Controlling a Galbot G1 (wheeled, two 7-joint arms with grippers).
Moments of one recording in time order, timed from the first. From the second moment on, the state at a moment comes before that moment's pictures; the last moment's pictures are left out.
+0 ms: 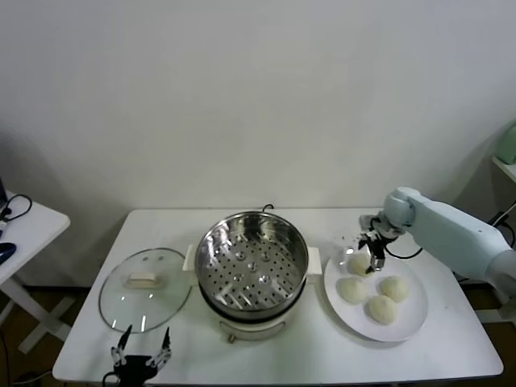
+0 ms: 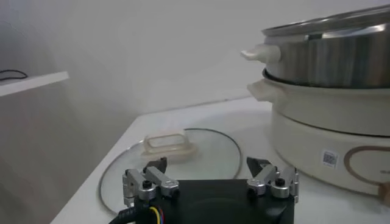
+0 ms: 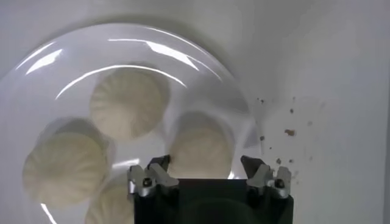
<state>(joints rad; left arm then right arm) 1.81 -1.54 -0.69 -1.96 0.05 -0.07 0.05 0.13 0.87 -1.03 0.91 0.02 -0.15 -1.08</state>
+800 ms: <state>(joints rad) 1.79 -1.54 -0.70 -1.95 0.05 -0.06 0.04 0.14 0.89 -1.03 0.92 0.00 -0.14 -1.09</state>
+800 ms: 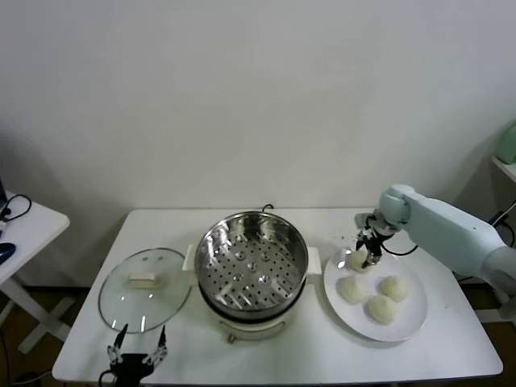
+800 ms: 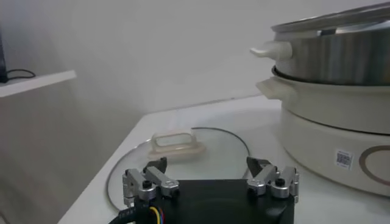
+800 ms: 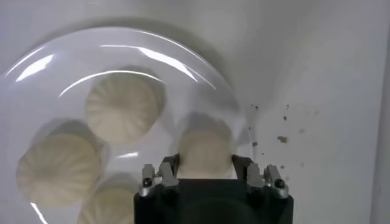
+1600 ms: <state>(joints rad) 1.79 -1.53 -0.73 -1.96 0.05 -0.06 0.04 0.41 0.81 -1.23 1.12 0.07 -0.07 -1.09</state>
